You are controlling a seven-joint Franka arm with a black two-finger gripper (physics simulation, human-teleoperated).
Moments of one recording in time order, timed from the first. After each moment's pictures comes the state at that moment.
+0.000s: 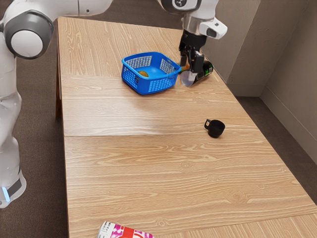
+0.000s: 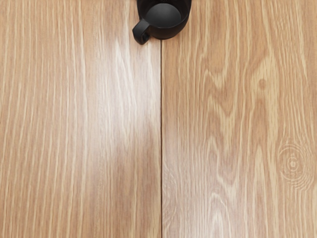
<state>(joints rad) -0.18 0.06 0.19 -1.38 -0.01 1.54 0.01</state>
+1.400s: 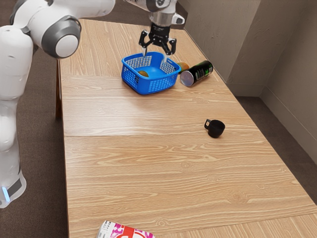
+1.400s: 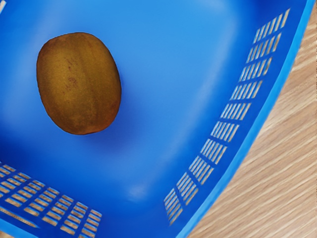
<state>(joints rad) 0.08 0.24 0.47 -1.39 -0.18 1.60 -0.41</state>
